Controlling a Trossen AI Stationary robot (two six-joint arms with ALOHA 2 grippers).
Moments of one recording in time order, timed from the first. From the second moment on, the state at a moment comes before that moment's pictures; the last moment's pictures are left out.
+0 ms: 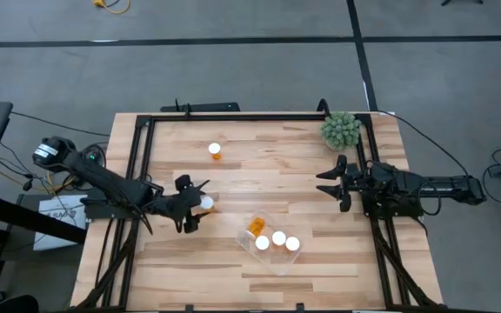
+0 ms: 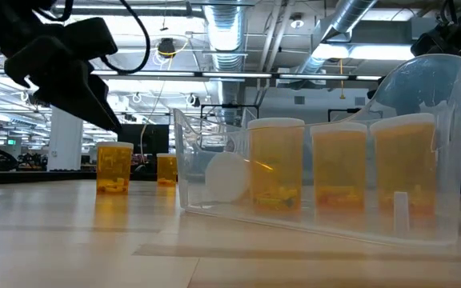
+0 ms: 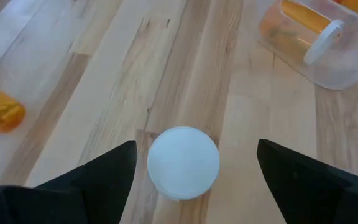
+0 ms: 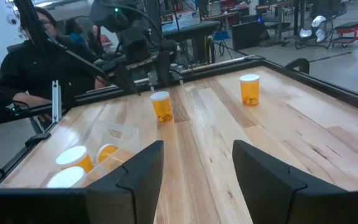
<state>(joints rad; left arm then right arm) -0.36 1.12 0.49 -0.20 -0.47 -0.41 -0.05 0.12 0.01 0.01 0.00 0.16</state>
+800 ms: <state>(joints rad) -0.37 1.15 0.29 0.12 -0.51 -0.42 -0.05 0.12 0.01 0.01 0.00 0.16</state>
